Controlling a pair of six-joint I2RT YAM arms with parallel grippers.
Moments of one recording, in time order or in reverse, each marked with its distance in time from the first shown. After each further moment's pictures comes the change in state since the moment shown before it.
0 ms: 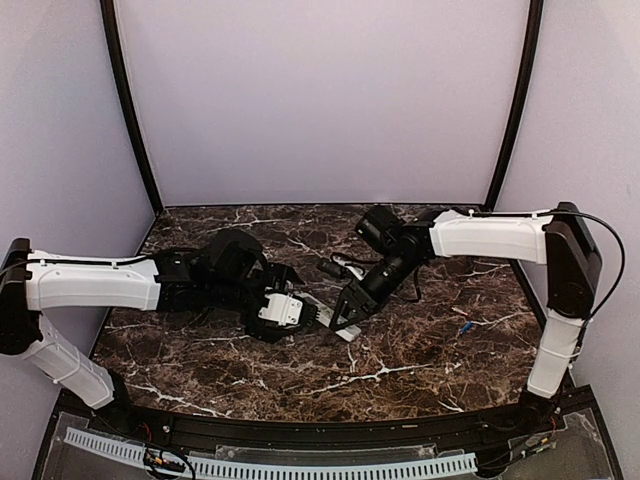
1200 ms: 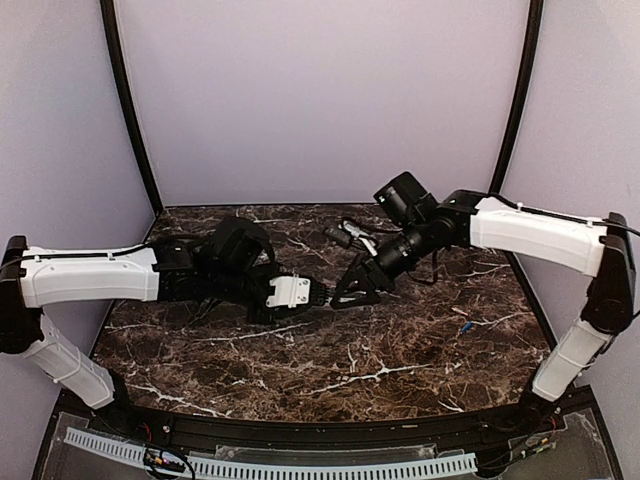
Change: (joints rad) left arm -0.027 0.022 0.100 -0.112 0.020 -0.243; right arm 0.029 -0.132 0.024 0.050 -0.027 -0.110
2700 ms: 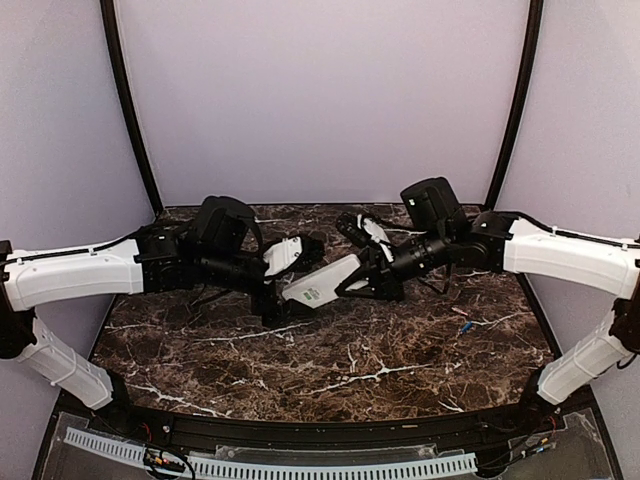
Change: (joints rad) left arm 0.020 -0.068 0.063 0.018 0.206 -0.446; right arm 0.039 -0.290 -0.268 0.358 0.122 -0.144
